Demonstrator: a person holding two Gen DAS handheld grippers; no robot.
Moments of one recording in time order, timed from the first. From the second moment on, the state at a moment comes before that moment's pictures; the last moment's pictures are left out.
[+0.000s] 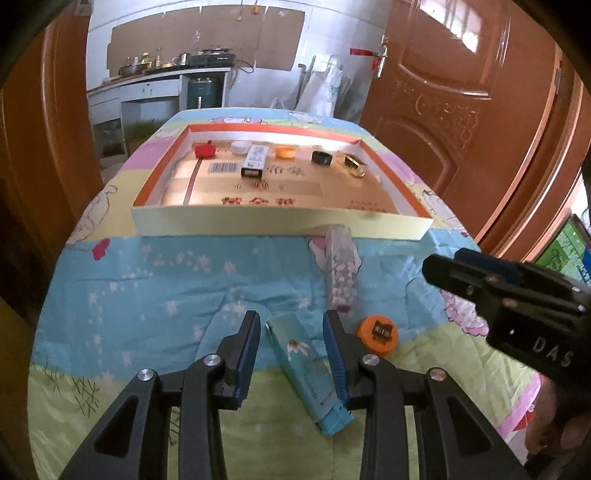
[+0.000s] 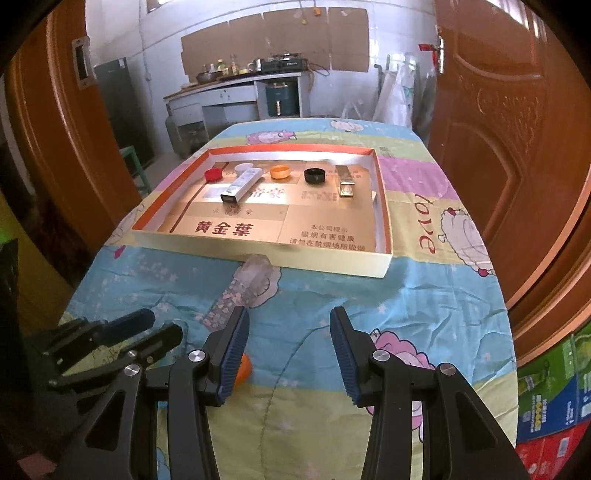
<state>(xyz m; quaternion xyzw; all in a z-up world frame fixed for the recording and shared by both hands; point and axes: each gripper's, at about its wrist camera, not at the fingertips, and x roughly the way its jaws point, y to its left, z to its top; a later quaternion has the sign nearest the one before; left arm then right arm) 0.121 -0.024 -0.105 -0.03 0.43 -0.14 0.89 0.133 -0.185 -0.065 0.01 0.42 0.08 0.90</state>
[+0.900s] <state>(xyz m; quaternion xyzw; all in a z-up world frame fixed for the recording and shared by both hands) 0.111 -0.012 -0.113 0.00 0.43 -0.16 0.89 0.131 -0.185 -0.079 0.02 0.43 0.09 0.90</state>
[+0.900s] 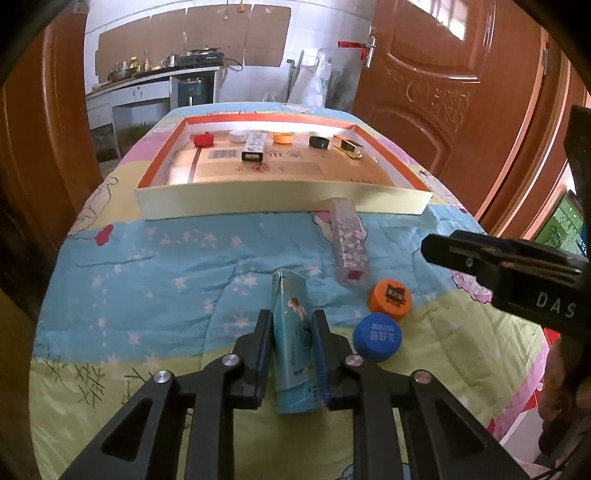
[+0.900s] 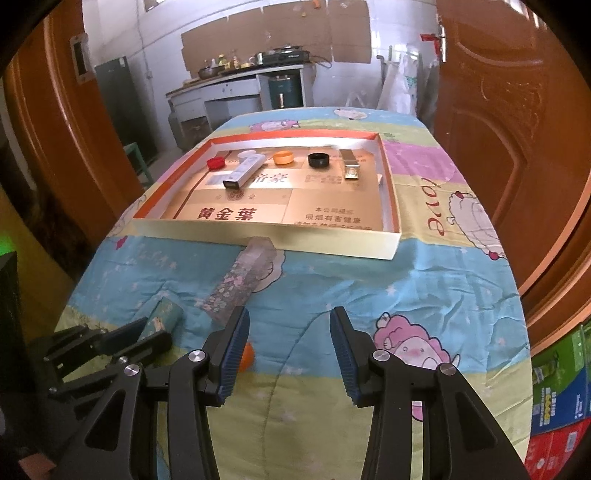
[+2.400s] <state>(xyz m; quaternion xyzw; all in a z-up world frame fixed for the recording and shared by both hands) 0.137 0.047 -0.098 -0.06 0.40 -0.14 0.90 0.172 -0.128 -0.084 0.05 0.44 0.06 0.90</state>
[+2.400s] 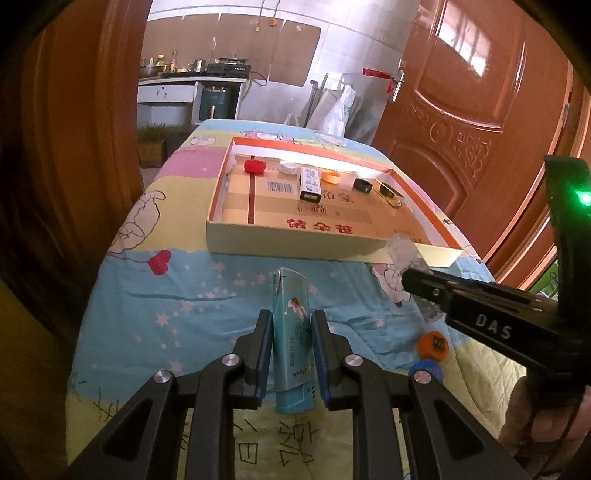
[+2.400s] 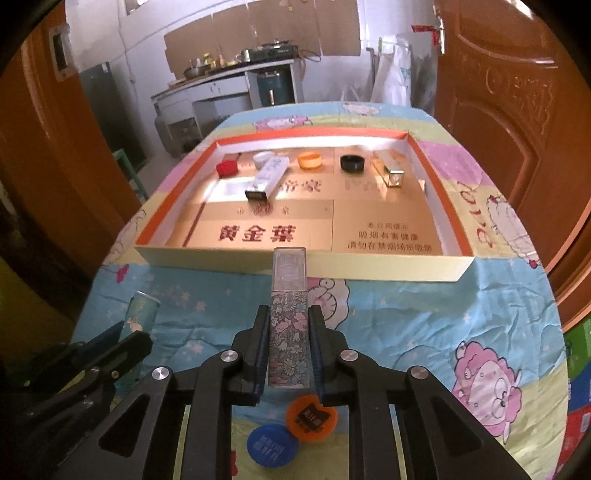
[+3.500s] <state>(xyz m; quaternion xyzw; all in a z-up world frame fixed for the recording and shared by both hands) 0.164 -0.005 -0.049 -0.02 0.36 -0.15 0.92 0.160 -0.188 -0.048 0.06 0.38 0.03 0.92</state>
